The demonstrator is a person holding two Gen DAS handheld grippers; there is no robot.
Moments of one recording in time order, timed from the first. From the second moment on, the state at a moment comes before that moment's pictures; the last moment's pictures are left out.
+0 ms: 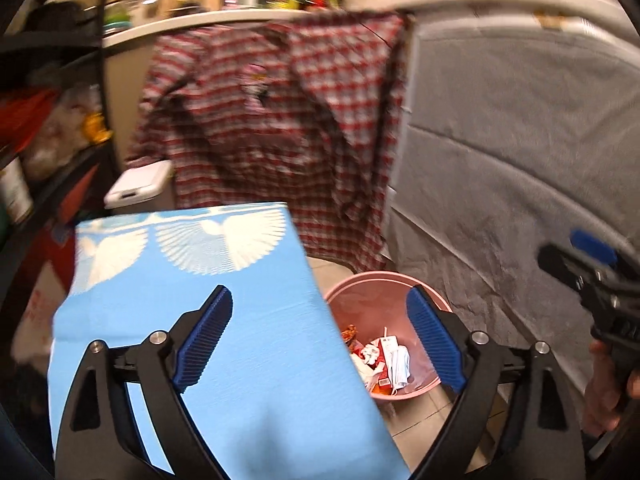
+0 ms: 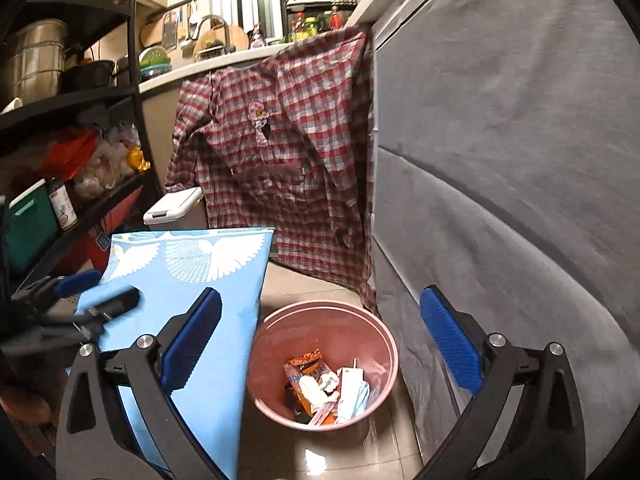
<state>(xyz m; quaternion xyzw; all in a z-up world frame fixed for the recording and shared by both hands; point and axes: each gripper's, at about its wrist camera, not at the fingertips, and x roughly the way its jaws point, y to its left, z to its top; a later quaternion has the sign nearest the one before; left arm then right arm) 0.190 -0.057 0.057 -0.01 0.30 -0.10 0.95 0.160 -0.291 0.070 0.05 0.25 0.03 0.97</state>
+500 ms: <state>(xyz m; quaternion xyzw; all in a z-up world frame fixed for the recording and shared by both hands) 0.074 -0.044 0.042 -0.03 0.30 -0.04 0.95 0.066 -0.291 0.054 0.06 0.25 -0.02 0.96</state>
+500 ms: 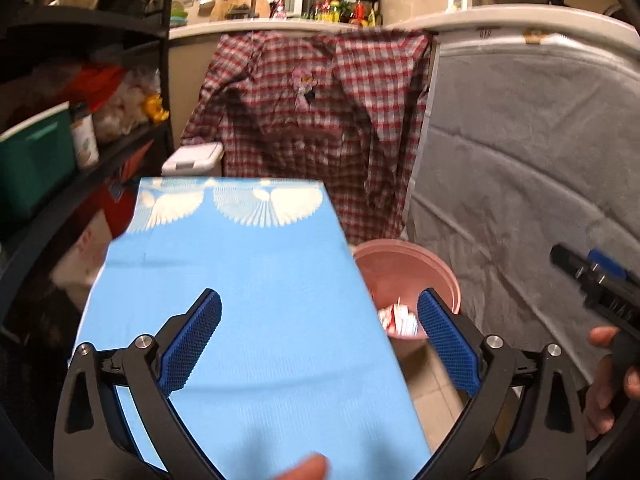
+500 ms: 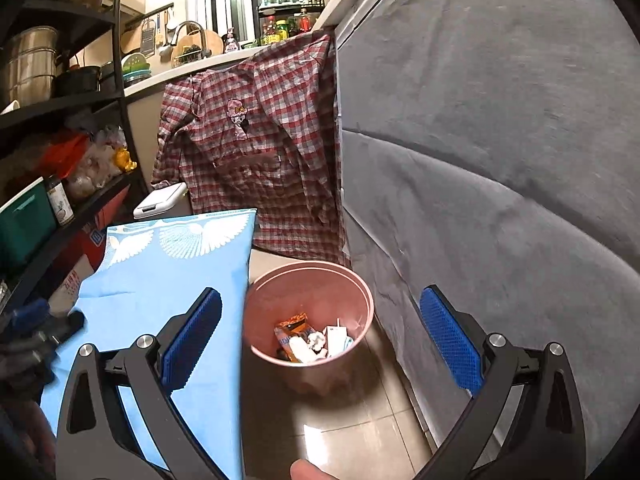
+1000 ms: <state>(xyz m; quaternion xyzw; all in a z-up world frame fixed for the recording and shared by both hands) 0.056 -0.069 0.017 -0.02 0.32 -0.02 0.95 0.051 -0.292 0.032 0.03 0.29 -0.03 0.96</state>
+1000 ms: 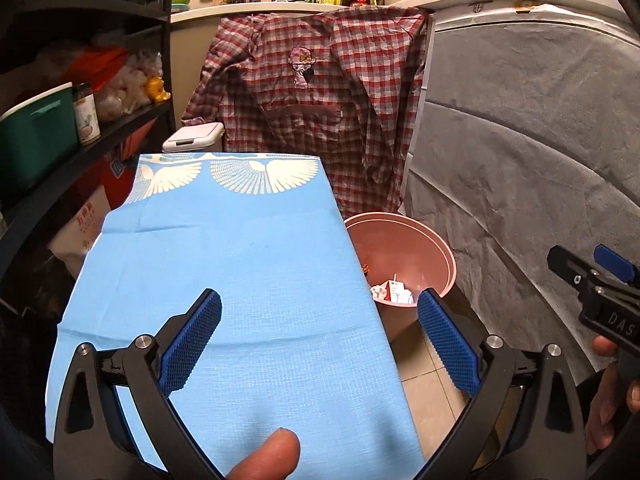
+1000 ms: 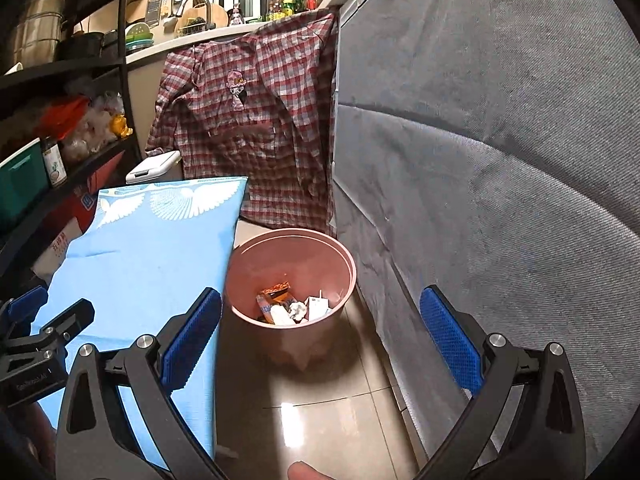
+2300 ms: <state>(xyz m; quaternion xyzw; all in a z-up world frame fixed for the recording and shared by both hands) 0.053 -0.083 0.019 -0.01 0.31 -0.03 0.95 0.052 -0.292 0.034 0.03 0.29 -0.02 0.96</state>
